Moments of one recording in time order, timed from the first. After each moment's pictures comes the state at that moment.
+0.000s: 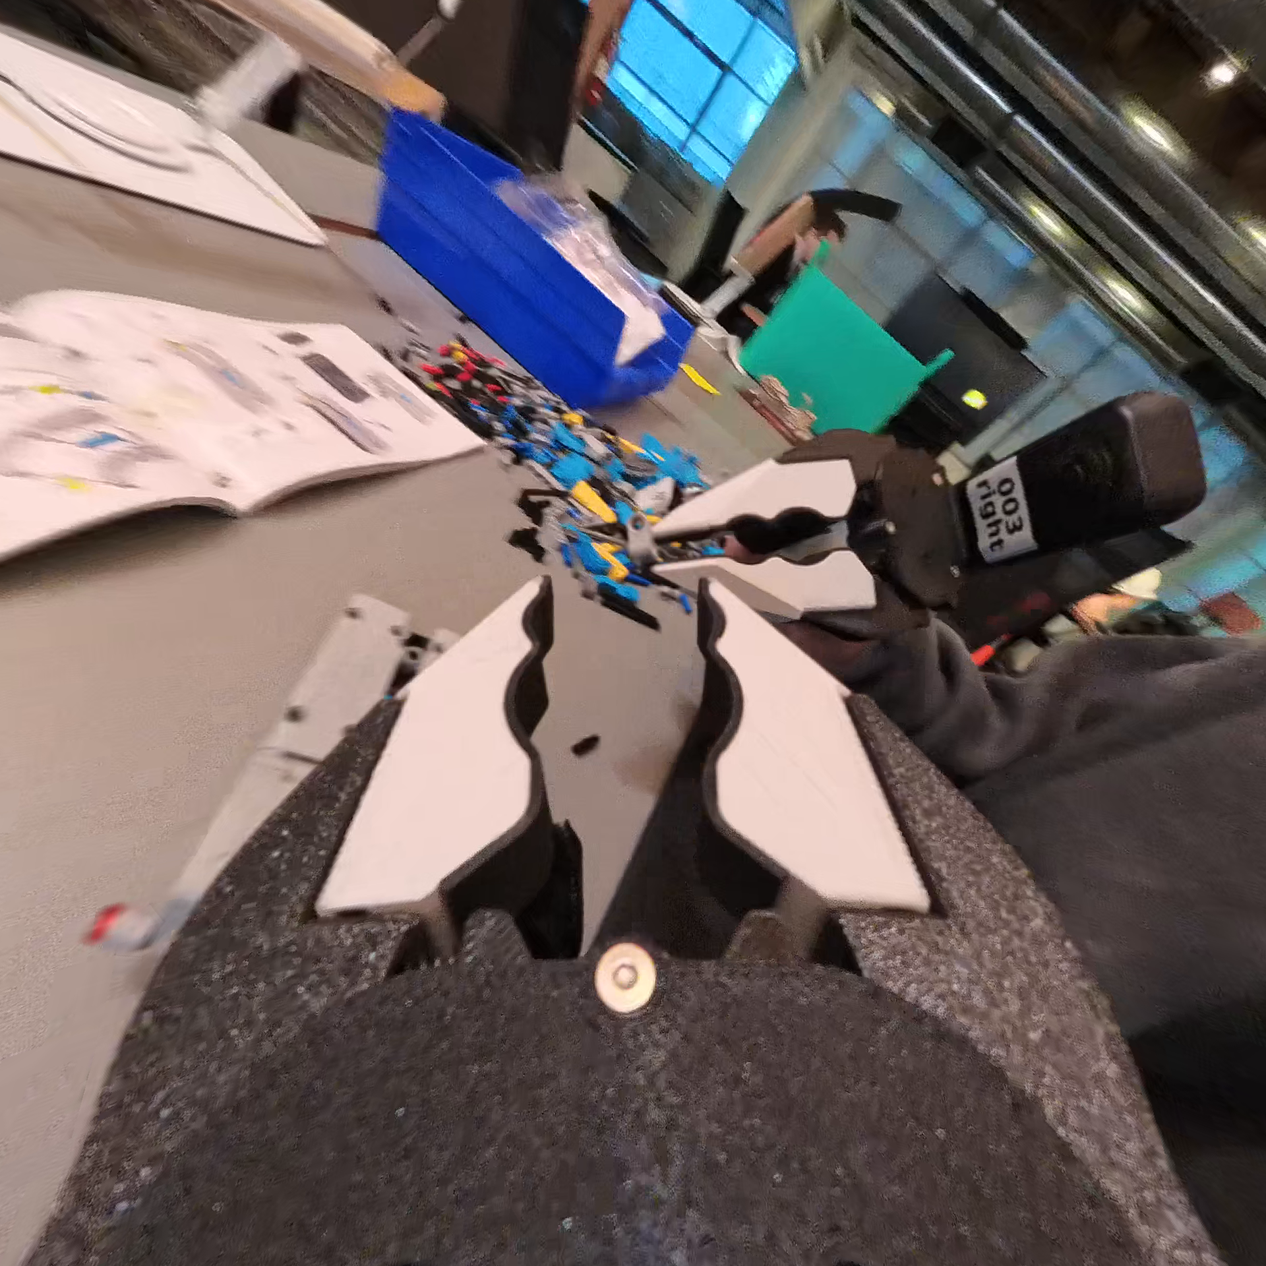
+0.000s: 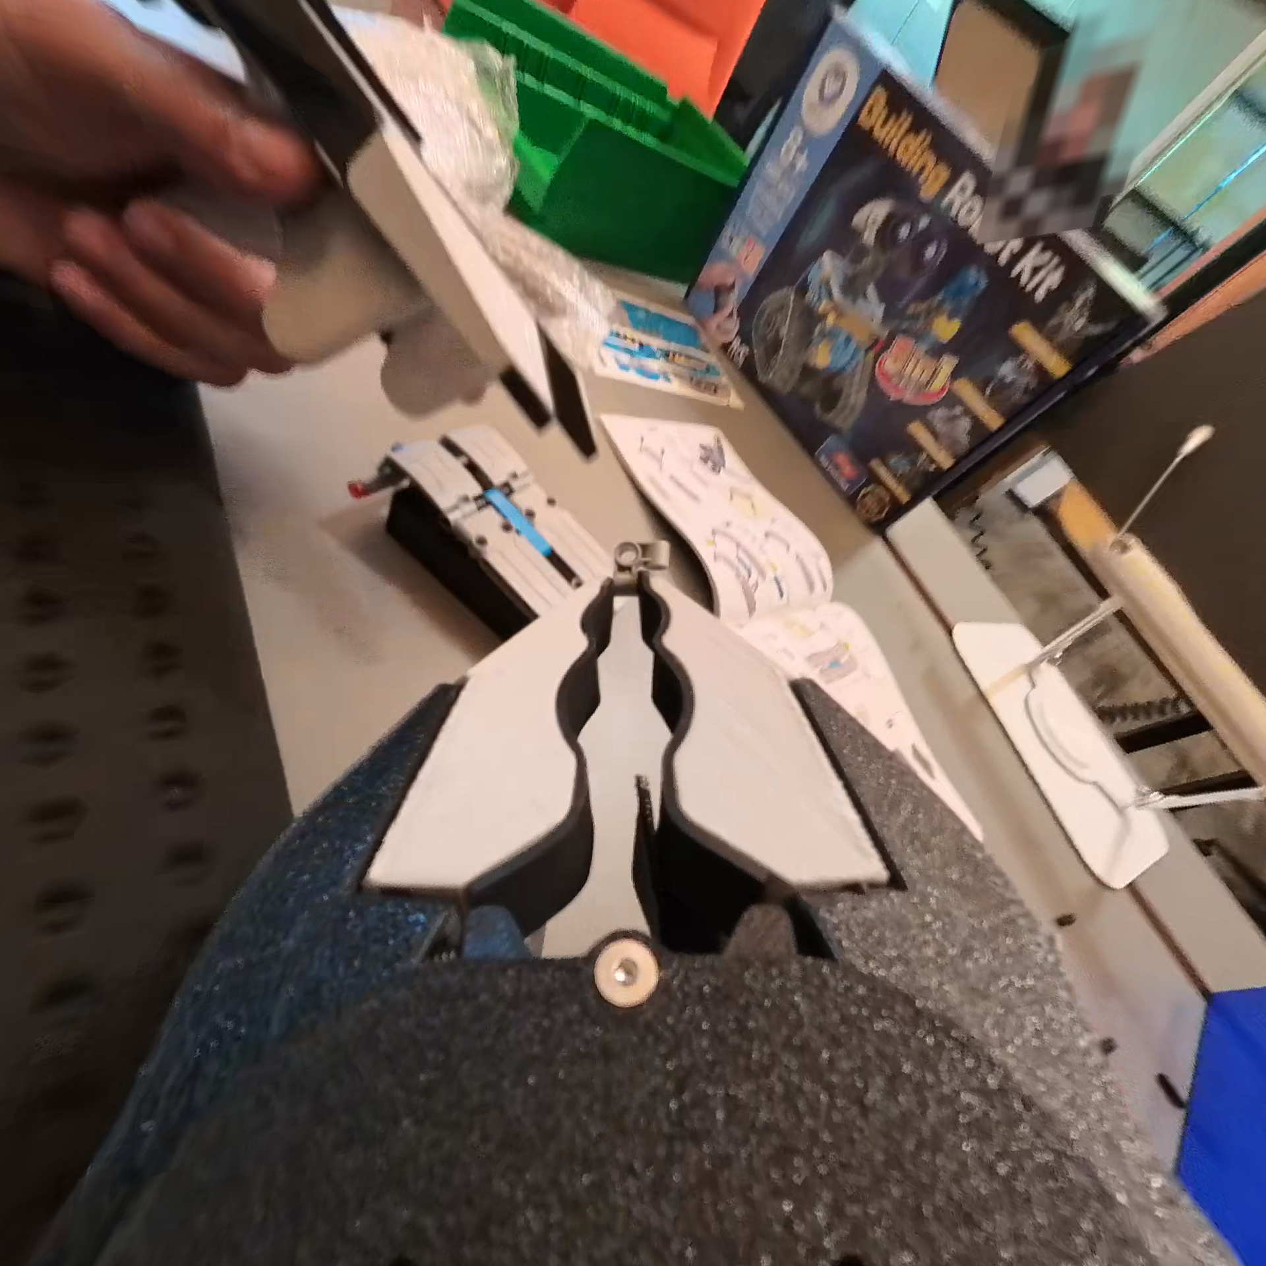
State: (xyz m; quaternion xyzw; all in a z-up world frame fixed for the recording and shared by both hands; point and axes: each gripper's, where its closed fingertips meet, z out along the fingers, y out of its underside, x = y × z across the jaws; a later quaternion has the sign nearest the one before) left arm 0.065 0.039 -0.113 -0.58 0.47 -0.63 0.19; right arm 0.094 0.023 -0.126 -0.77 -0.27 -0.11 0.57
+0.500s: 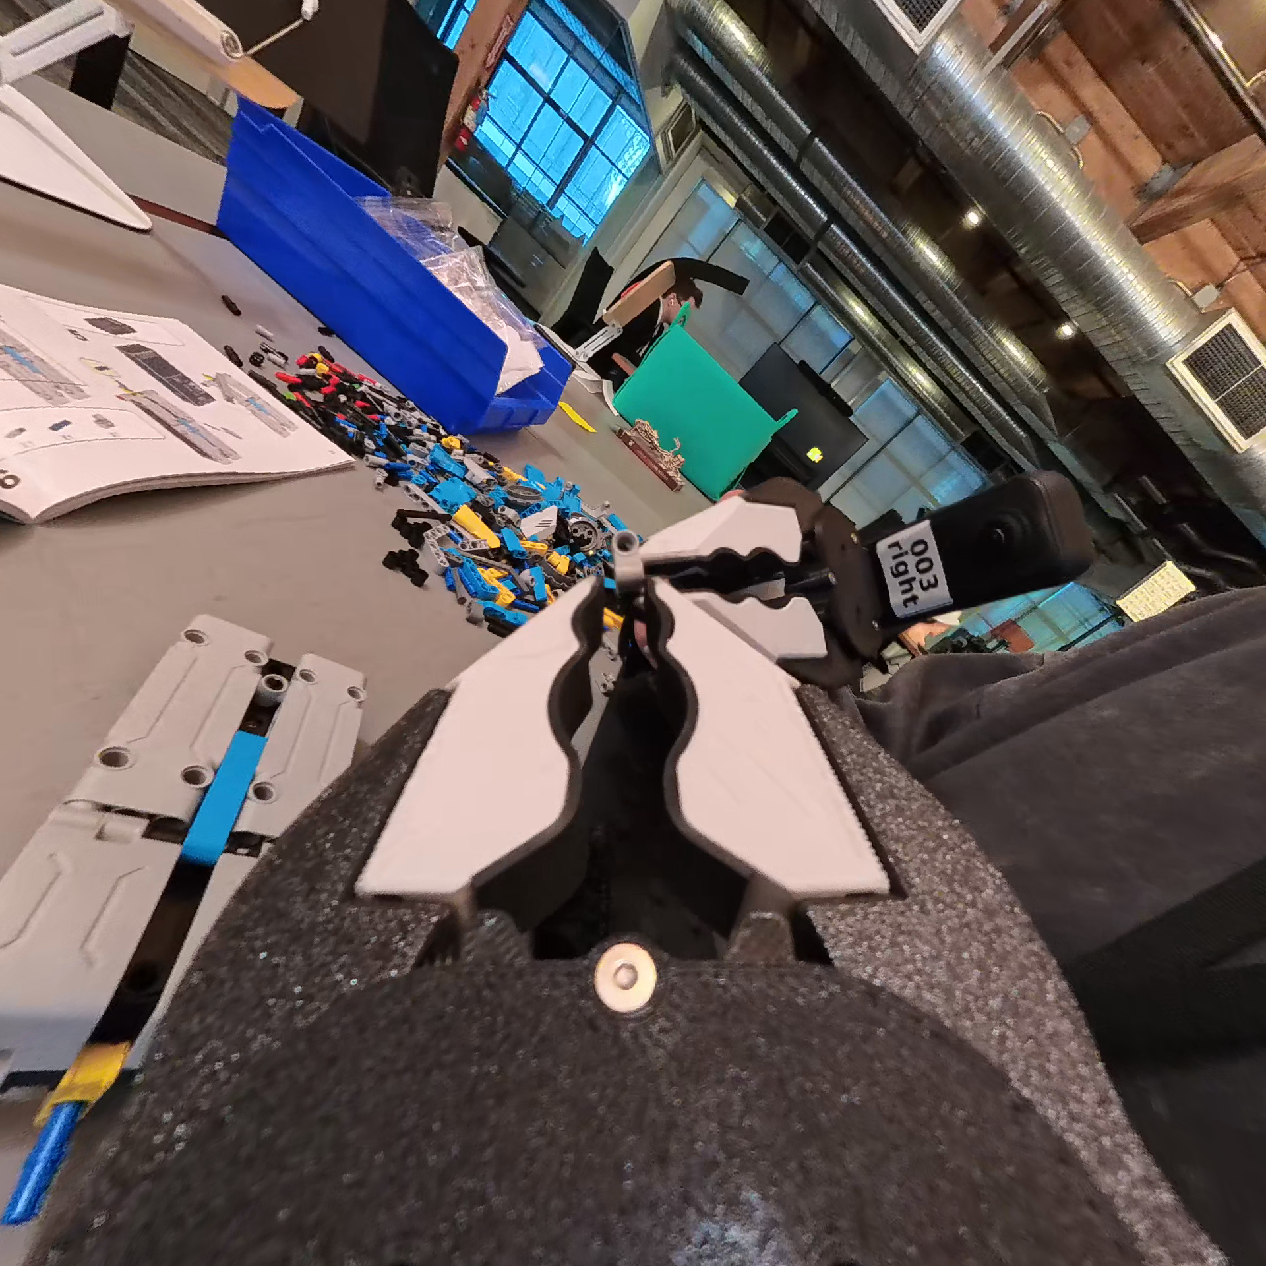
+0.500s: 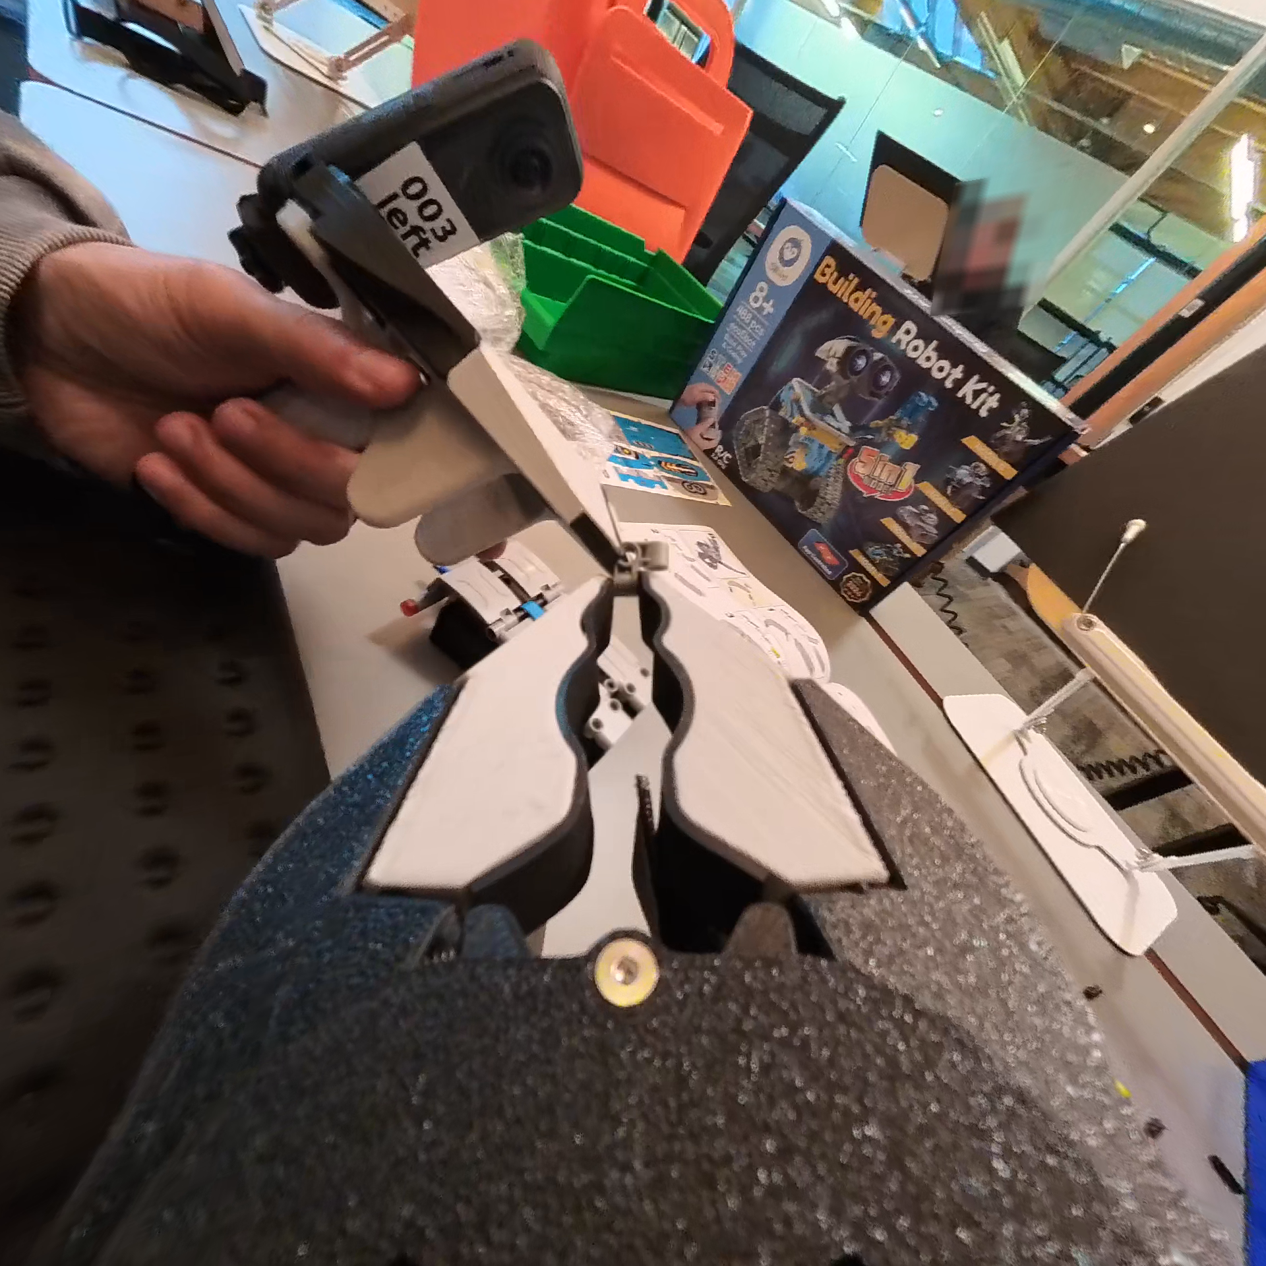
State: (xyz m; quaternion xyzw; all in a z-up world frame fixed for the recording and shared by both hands) left arm 0.061 0.018 -0.095 -0.53 0.44 -0.71 0.12; right arm 0.060 0.024 -0.099 -0.73 -0.25 -0.11 0.63
